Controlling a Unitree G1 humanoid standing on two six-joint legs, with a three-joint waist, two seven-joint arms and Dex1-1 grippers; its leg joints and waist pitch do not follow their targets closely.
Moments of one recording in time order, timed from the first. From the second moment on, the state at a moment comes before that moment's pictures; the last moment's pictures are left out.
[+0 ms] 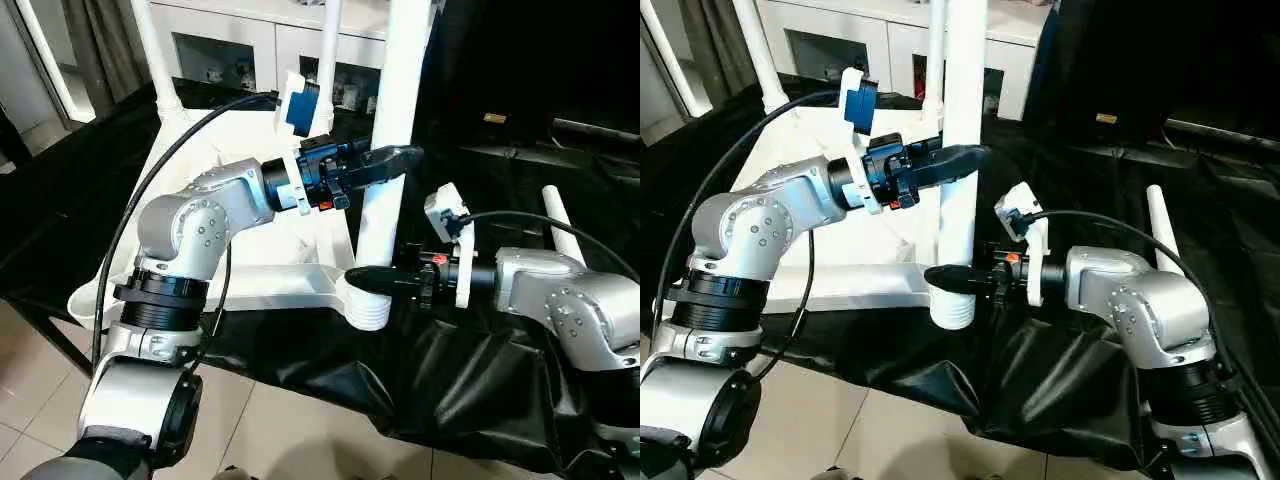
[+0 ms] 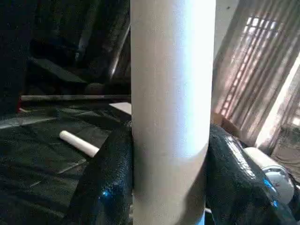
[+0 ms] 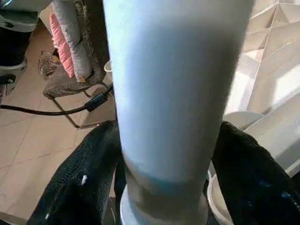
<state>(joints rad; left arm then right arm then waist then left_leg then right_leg) -0.84 0.18 0.00 0.19 -0.66 0.74 -0.90 -0.48 -0.48 0.11 -0.11 0.62 0.89 0.89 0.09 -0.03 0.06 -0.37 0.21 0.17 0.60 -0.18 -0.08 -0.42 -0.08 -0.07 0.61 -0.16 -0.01</state>
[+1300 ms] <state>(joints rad) -0.84 0.14 0.07 0.21 -0.68 0.73 -0.84 -0.47 -0.42 0.08 -0.10 0.62 0.86 0.84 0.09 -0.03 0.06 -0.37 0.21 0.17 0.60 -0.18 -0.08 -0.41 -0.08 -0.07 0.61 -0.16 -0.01</state>
